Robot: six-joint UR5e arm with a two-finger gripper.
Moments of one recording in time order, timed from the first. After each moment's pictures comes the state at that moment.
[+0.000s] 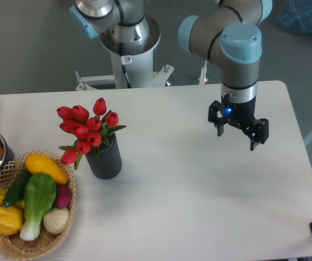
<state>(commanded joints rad) 2.69 -1.83 -1.69 -0.90 1.55 1.35</state>
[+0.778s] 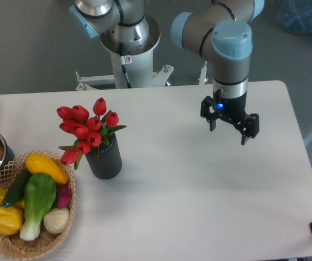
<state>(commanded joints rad) 2.68 -1.73 -1.86 -0.85 1.50 1.35</state>
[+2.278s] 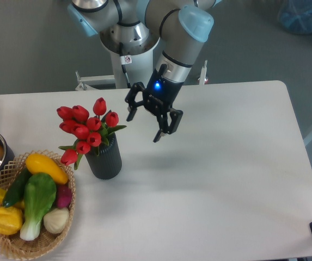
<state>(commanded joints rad) 2.64 -1.56 -2.07 -1.00 0.76 1.36</state>
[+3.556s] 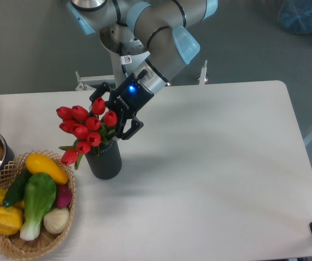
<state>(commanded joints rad) 2.56 -1.62 -2.06 -1.01 0.54 1.36</state>
